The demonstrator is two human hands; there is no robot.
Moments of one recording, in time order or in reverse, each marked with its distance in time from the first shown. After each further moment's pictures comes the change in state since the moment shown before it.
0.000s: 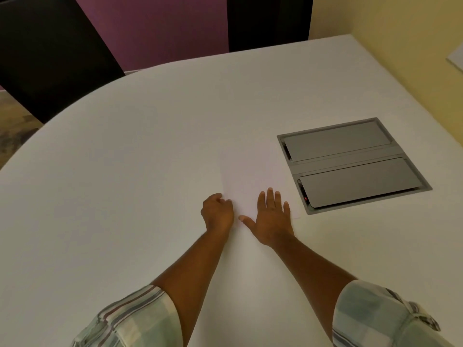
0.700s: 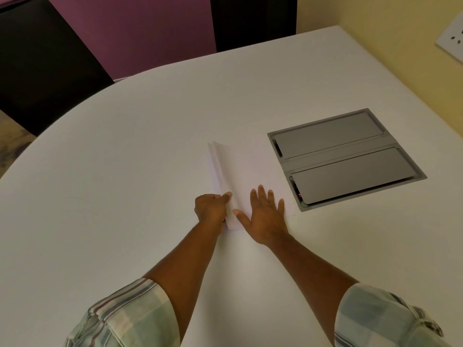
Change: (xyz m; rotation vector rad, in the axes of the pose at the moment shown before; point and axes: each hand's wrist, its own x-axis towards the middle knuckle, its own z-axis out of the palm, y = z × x) left_hand 0.006 0.021 0.009 -0.098 -0.049 -0.111; right_hand 0.000 0.007 0.000 0.185 0.089 -0.040
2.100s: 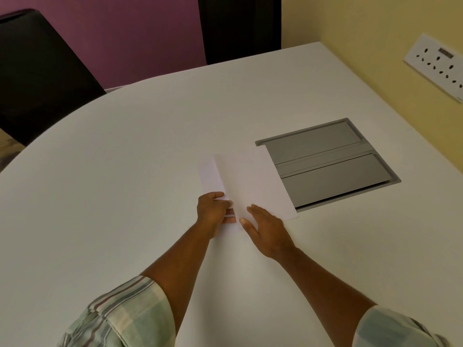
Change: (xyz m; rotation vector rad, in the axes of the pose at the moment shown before) left_hand -0.007 0.005 0.012 -0.016 -0.268 0.064; right_hand -0.051 0.027 -0.032 0.310 0.049 -0.080
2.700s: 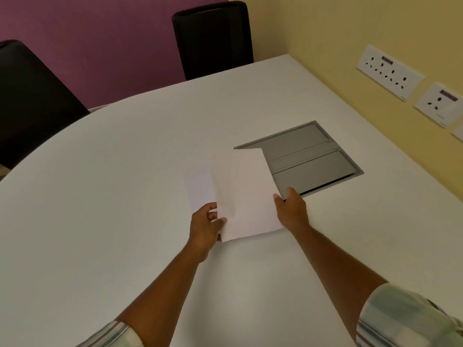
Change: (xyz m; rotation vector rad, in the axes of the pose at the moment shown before) left_hand -0.075 -0.015 0.005 0.056 -0.174 0.182; right_hand -0.013 0.048 -0.094 0.364 0.330 0.492
